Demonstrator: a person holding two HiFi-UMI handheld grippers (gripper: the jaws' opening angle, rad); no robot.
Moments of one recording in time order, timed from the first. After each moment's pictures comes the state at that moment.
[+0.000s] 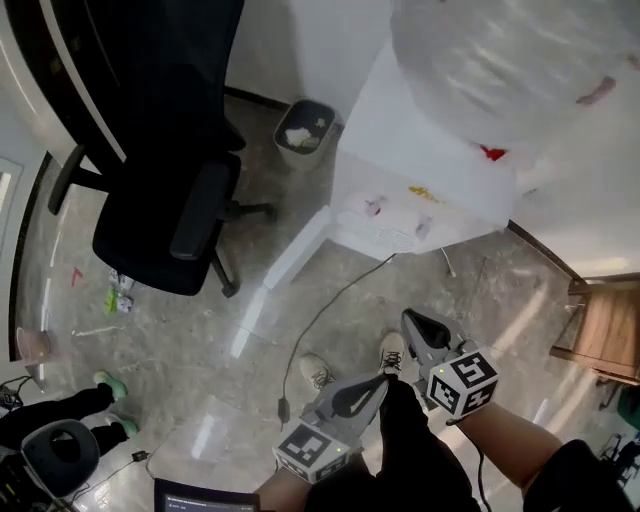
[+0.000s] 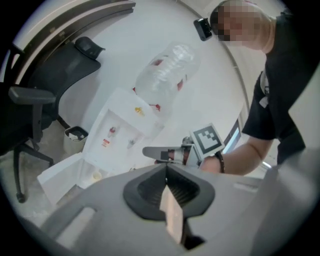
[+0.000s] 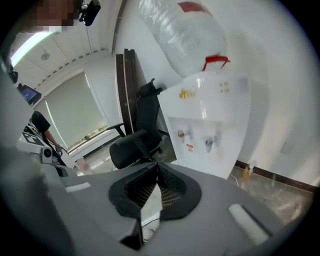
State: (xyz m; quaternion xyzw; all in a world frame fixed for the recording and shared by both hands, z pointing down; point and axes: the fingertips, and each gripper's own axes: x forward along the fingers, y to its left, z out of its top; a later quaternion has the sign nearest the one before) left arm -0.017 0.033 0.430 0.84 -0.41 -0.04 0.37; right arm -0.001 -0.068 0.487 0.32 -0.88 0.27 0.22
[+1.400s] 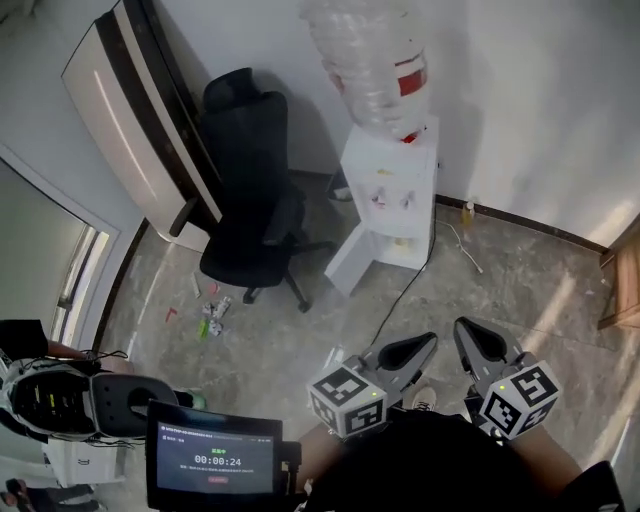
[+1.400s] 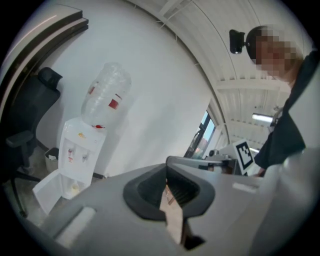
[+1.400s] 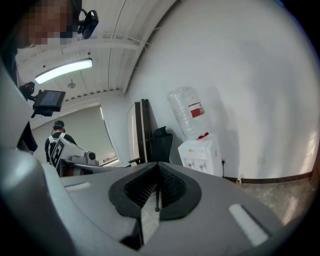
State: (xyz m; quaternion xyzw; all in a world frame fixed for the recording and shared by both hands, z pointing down) left arm 0.137 0.230 0.178 0.91 -0.33 -0.04 0.26; right arm 0.166 0.202 0.182 0.38 -0.90 0.22 0.04
